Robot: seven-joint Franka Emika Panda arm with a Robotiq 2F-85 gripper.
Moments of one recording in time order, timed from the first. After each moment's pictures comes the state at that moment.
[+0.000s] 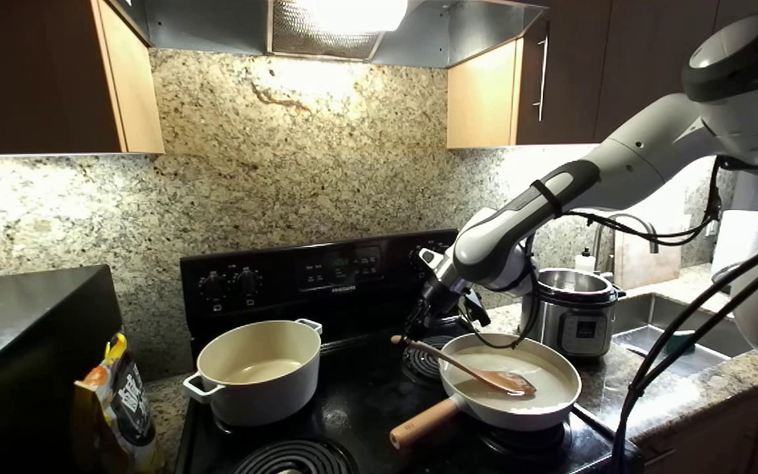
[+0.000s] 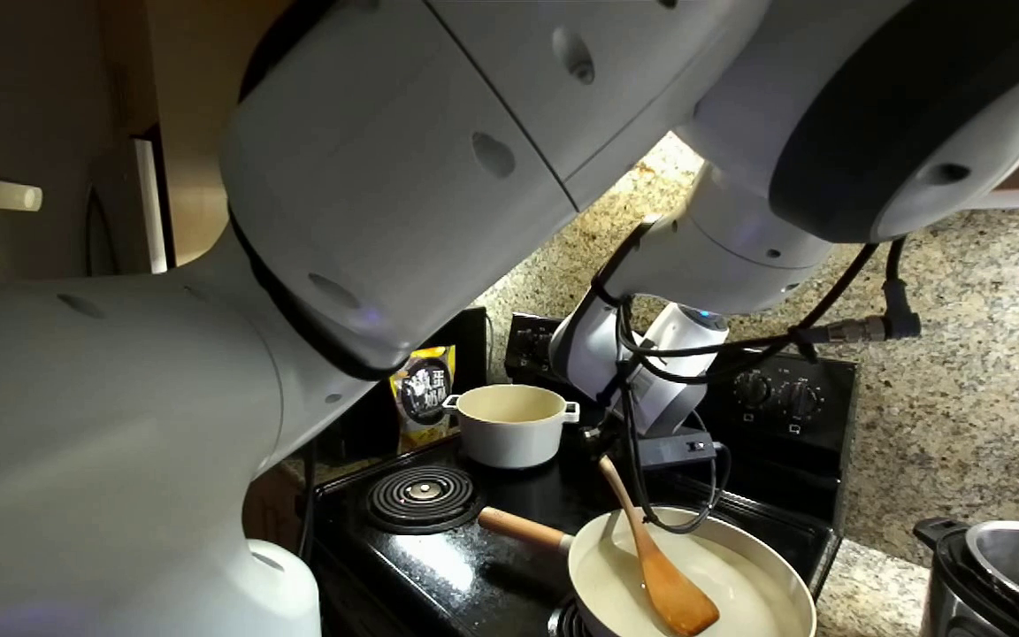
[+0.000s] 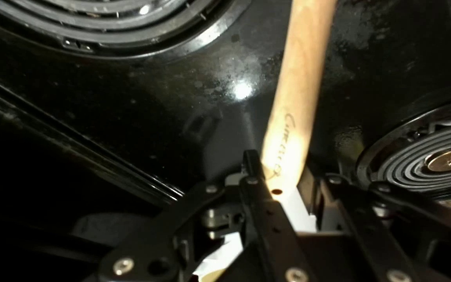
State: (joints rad) arm -1.04 0.89 0.98 -2.22 -0.42 2.93 -0.92
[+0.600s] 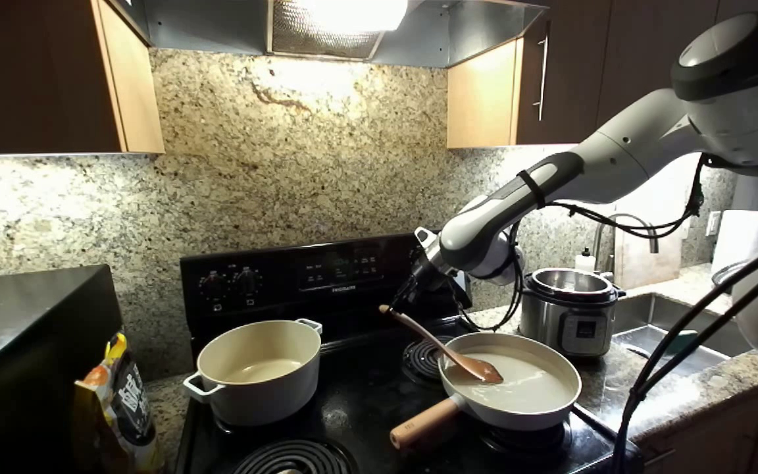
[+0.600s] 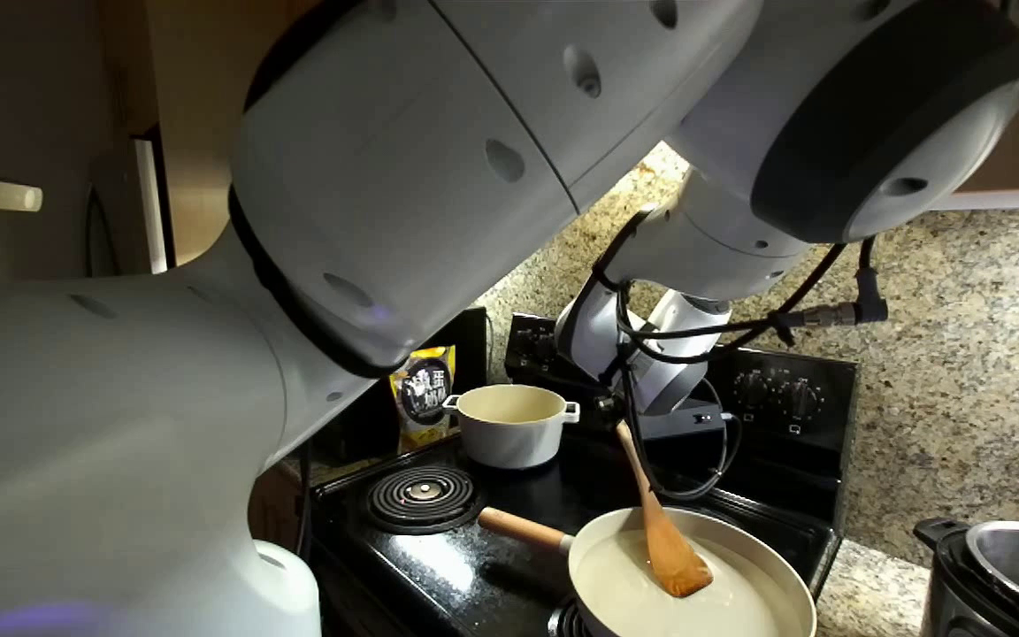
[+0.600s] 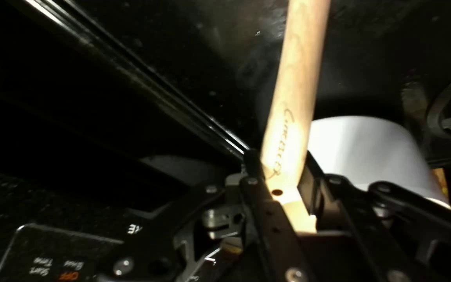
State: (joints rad) arm -0.99 0.89 0.99 -2.14 -0.35 3.05 -0.92
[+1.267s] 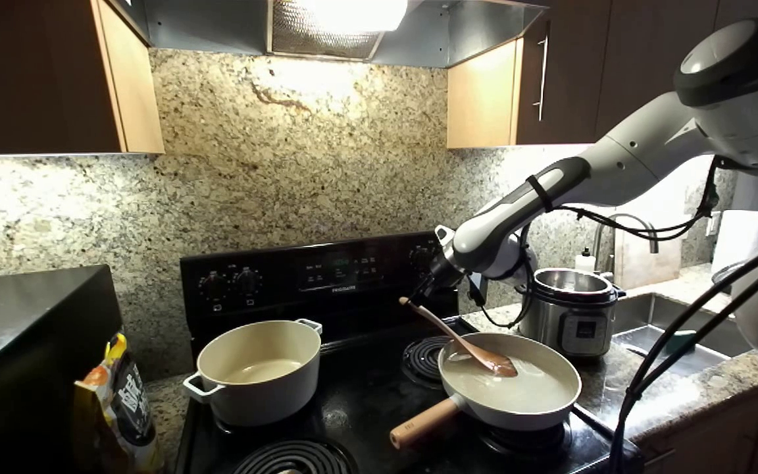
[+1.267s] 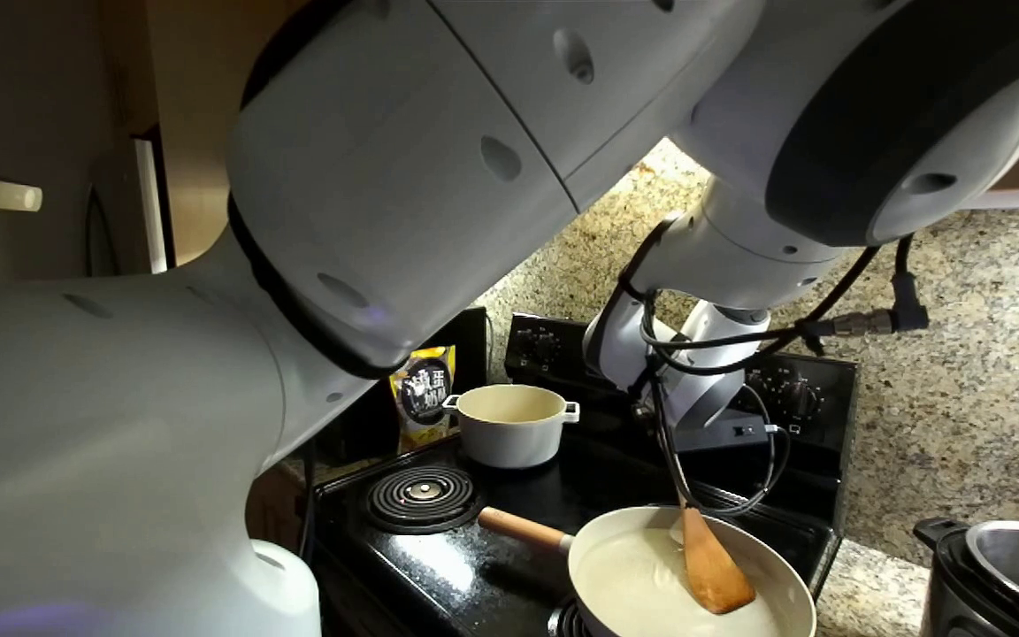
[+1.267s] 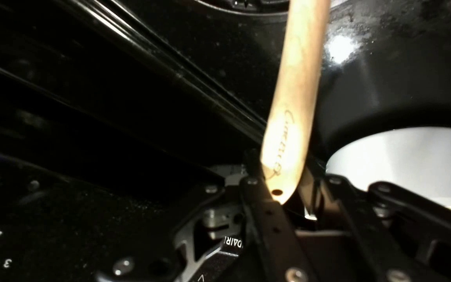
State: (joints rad) arm -1.01 0.89 0.93 -2.10 -0.35 3.11 -0.89
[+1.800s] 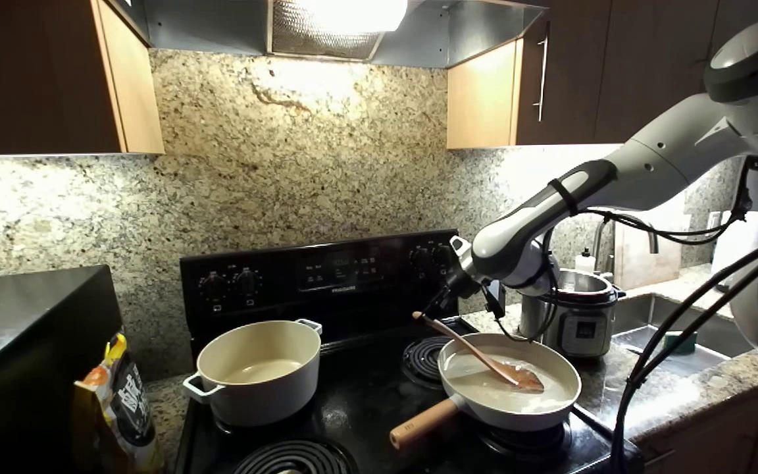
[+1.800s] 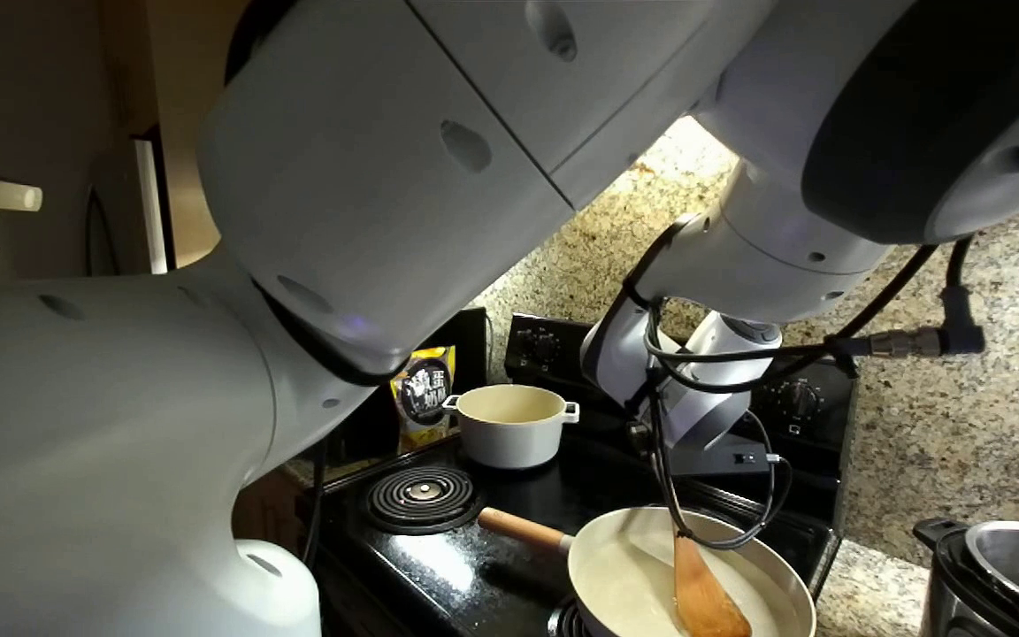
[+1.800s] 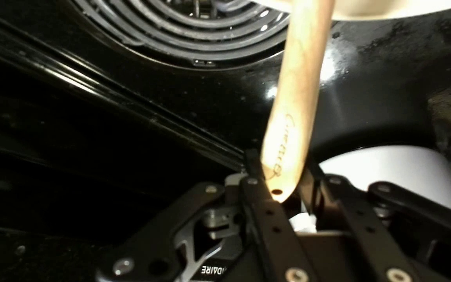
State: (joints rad) arm -1.13 0.89 0.97 -2.23 -0.35 3.10 -0.89
